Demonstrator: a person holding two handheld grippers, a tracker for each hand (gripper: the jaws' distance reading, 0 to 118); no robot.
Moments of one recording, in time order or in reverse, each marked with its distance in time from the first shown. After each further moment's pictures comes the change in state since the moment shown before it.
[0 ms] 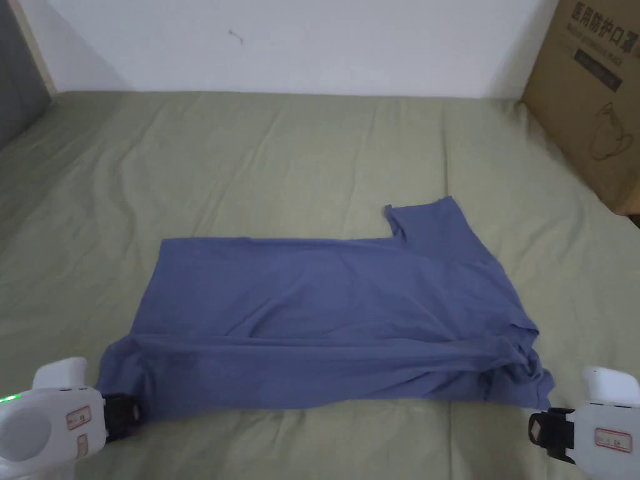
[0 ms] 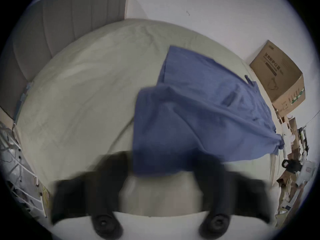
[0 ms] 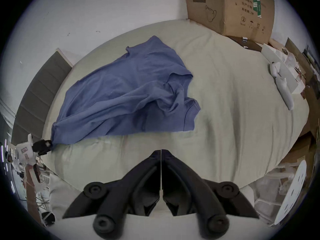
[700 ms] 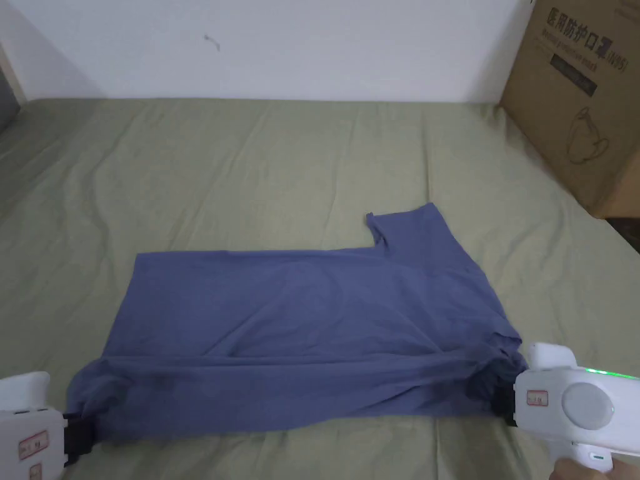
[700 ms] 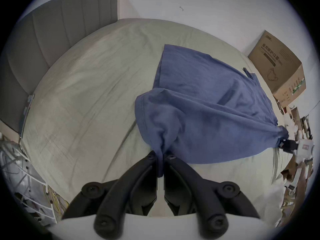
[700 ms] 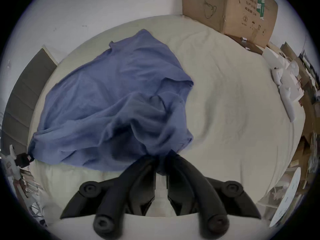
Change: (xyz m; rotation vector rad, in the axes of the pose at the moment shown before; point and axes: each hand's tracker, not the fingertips) left arm 0.009 0.013 0.031 0.040 0.013 -0.102; right arm 0.005 0.052 -0.067 -0.019 -0.130 0.018
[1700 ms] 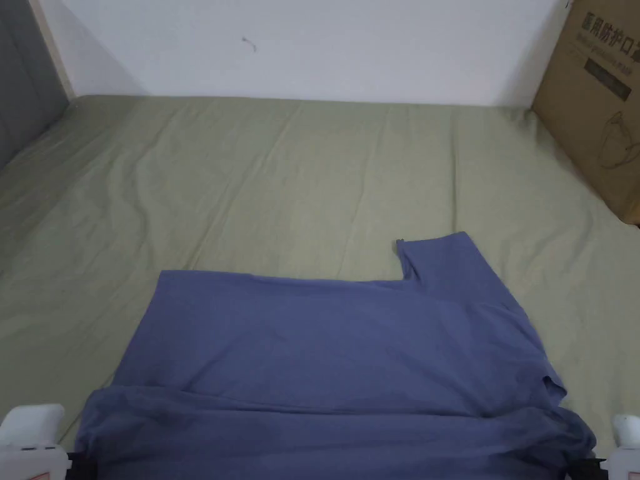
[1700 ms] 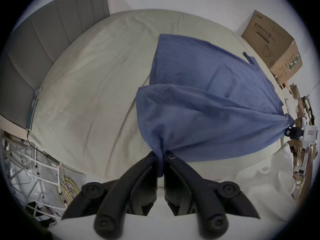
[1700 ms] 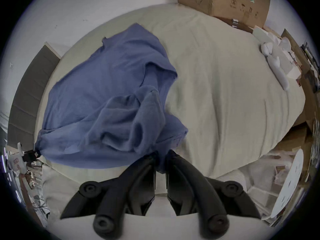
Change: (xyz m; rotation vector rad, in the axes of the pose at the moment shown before) left arm -0.024 -0.062 0.031 -0.112 0.016 -0.099; right arm 0.038 -0.084 0.054 -0.112 0.065 -0.046
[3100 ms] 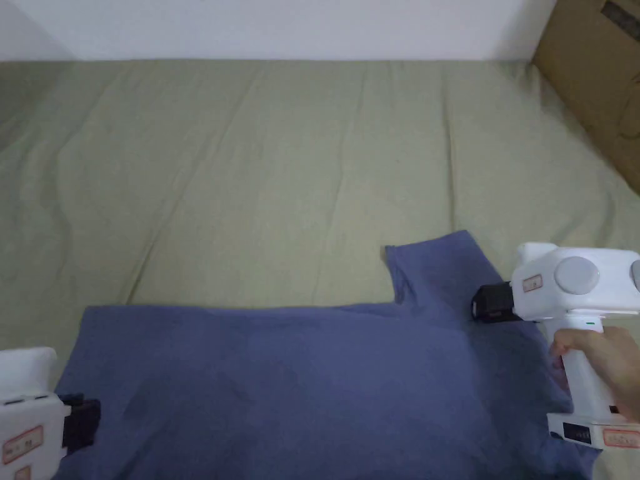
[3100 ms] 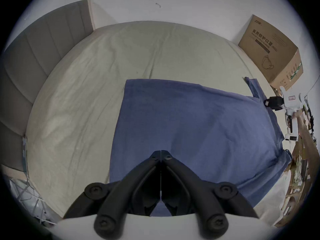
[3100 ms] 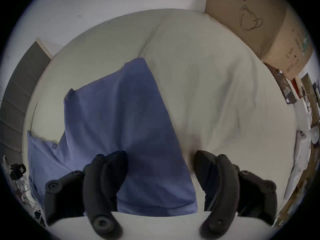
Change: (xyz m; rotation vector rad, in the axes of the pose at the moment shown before) left arm 0.058 0.162 -0.058 0.068 -0.033 -0.046; right arm -0.052 0.282 -0.143 0.035 -0.053 0.163
